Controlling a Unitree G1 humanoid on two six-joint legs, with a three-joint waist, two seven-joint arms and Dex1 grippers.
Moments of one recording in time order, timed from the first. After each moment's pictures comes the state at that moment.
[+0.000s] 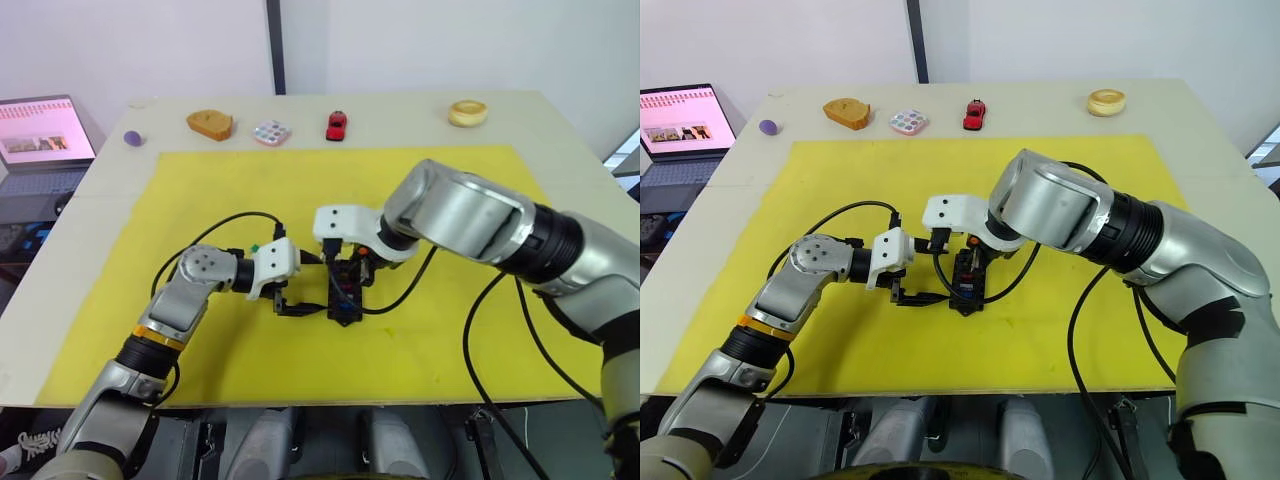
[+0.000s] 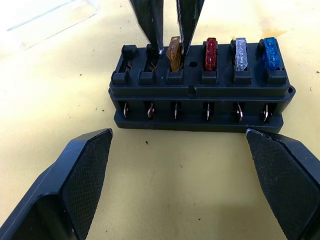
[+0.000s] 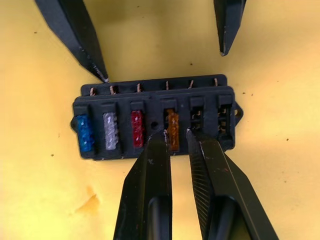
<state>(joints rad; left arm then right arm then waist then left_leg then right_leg) -0.52 0.51 -0.29 0.10 -0.14 0.10 -1.17 -1.36 -0.73 0.94 -0.20 0.38 1.39 1.06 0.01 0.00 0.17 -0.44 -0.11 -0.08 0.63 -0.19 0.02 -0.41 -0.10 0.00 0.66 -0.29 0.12</state>
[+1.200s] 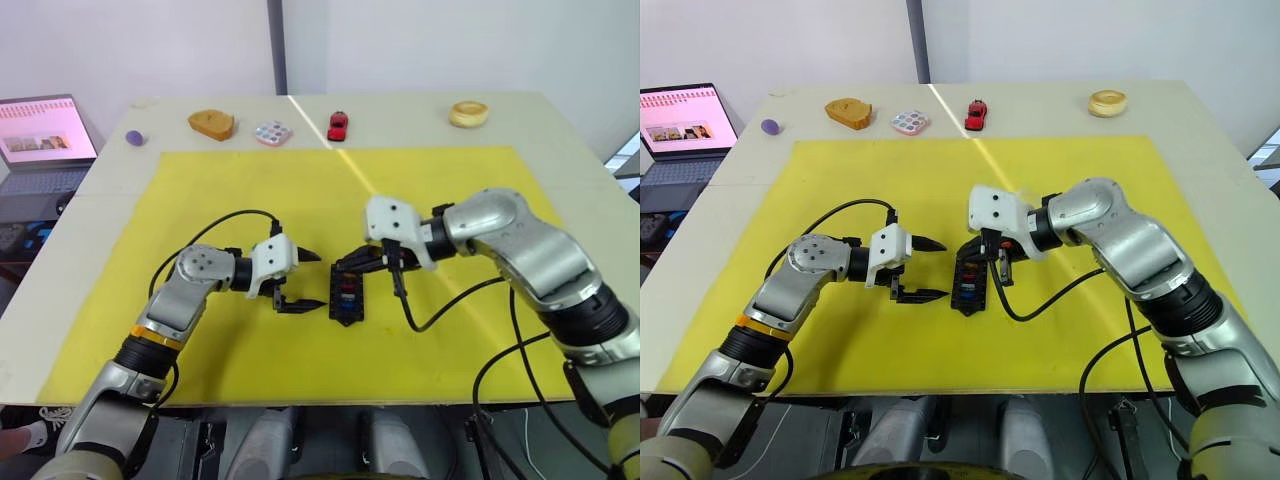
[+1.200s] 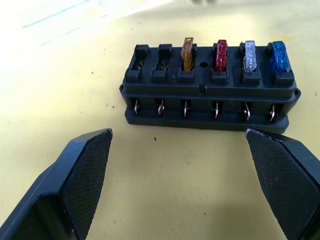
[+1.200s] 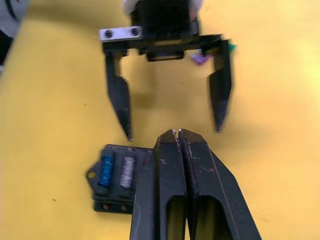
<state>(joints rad) -0.51 0.51 -0.28 0.09 -0.16 0.13 -1.15 -0.78 -0.77 0.40 -0.27 0.33 0.71 1.13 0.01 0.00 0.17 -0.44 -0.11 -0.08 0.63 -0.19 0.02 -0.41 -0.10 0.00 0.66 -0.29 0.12</state>
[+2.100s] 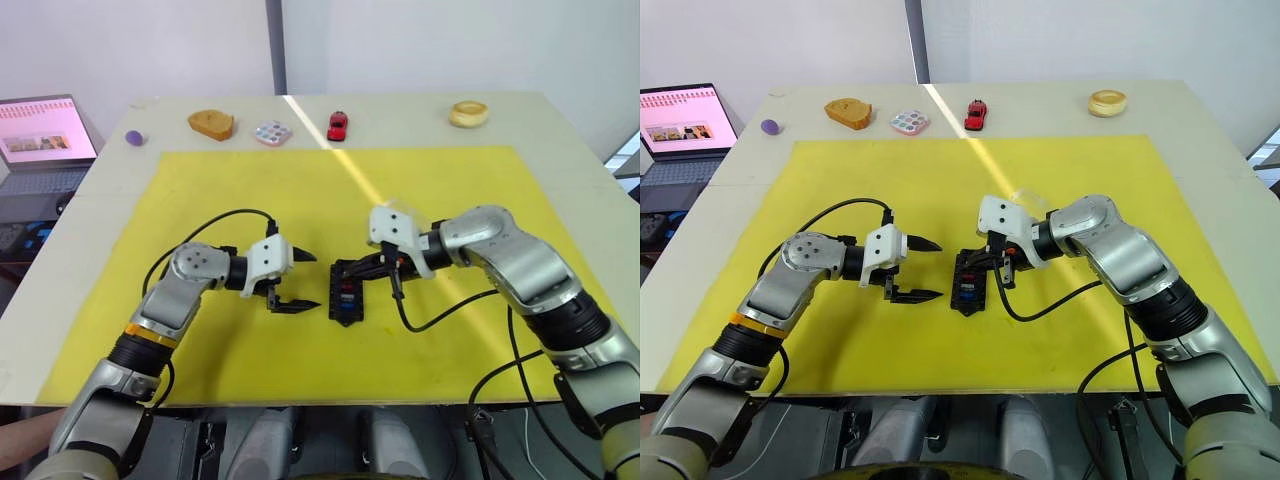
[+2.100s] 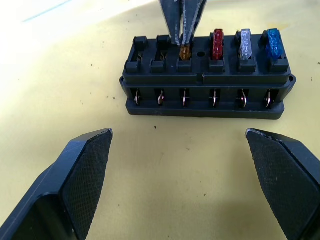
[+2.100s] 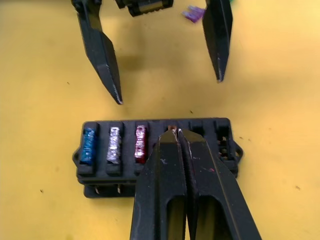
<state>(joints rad) -0.52 0.54 -0.28 0.11 -0.16 0.10 -1.18 -0.73 -0.74 0.41 -0.16 0.28 0.69 1.15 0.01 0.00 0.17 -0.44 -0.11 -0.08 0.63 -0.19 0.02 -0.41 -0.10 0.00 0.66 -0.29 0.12</state>
